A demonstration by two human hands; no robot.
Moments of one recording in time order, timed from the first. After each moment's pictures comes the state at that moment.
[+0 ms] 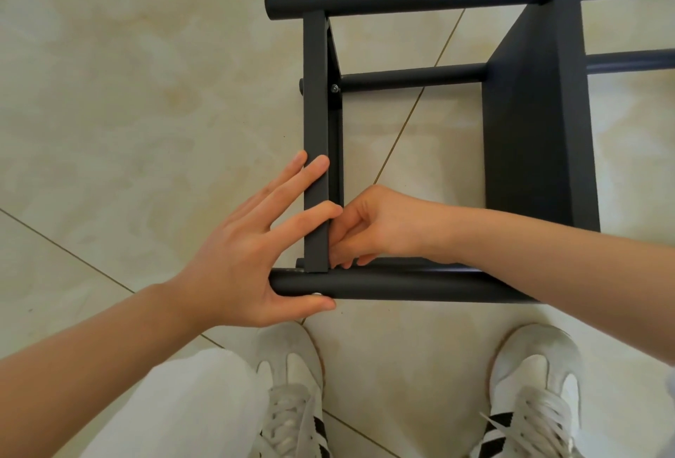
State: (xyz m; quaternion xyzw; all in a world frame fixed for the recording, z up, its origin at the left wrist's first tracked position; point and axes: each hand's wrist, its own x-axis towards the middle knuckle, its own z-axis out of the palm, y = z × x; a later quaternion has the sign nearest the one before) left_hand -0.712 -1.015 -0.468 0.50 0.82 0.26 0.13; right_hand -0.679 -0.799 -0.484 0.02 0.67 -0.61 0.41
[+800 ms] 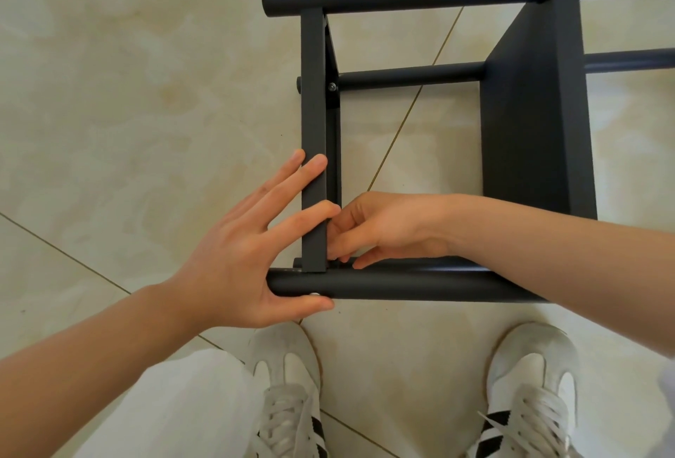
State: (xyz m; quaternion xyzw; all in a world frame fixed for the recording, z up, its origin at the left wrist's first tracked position) left_hand -0.711 -1.014 -0.467 0.49 0.83 0.24 0.12; right_hand -0.687 -0.800 -0.484 0.08 0.58 -0.61 0.53
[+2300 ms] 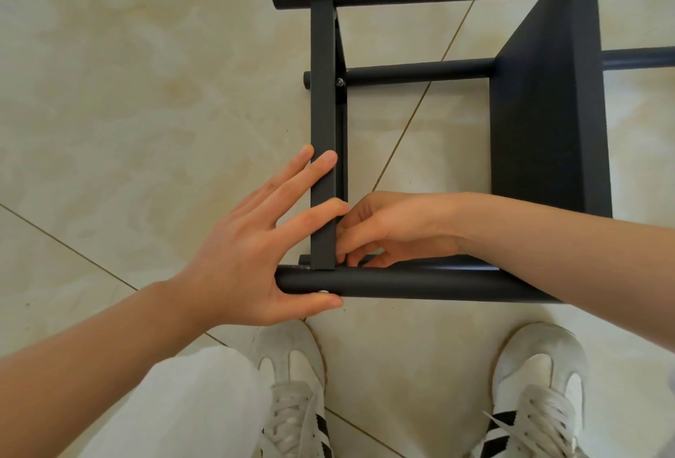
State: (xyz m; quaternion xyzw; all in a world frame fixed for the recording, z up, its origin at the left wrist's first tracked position) left_hand -0.710 -1.015 -0.468 0.49 0.83 0.24 0.11; right_hand -0.687 -0.800 -0.488 0.10 0.53 -0.63 0.56
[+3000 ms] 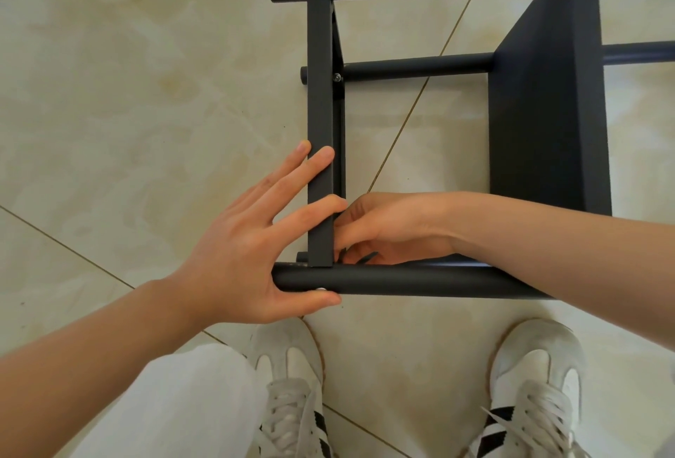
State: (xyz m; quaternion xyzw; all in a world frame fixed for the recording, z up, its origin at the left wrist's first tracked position) left_hand -0.709 -1.014 -0.467 0.49 0.83 0.24 0.11; right_hand -0.686 -0.804 -0.489 0.12 0.51 -0.63 0.57
